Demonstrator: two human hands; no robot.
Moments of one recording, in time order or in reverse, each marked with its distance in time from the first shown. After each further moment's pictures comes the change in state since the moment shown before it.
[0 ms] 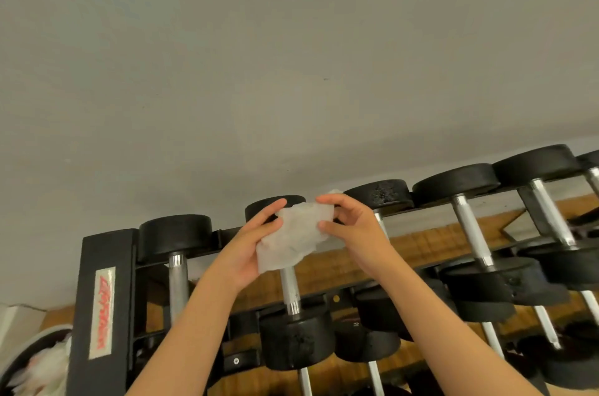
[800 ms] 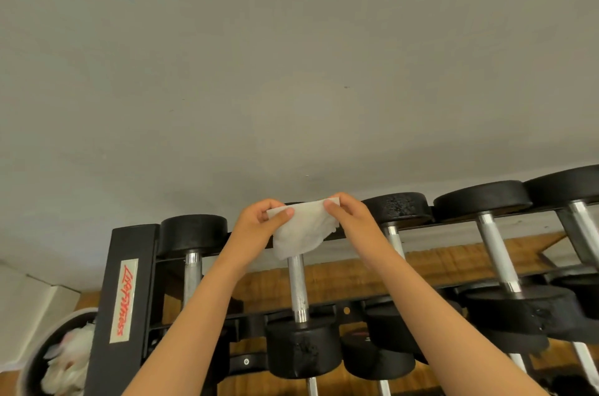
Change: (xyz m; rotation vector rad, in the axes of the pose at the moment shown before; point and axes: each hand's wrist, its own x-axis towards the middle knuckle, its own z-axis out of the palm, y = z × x) left_hand 0.006 0.017 0.006 0.699 0.241 0.405; right_hand 0.034 -0.006 0.006 -0.281 -0.014 0.062
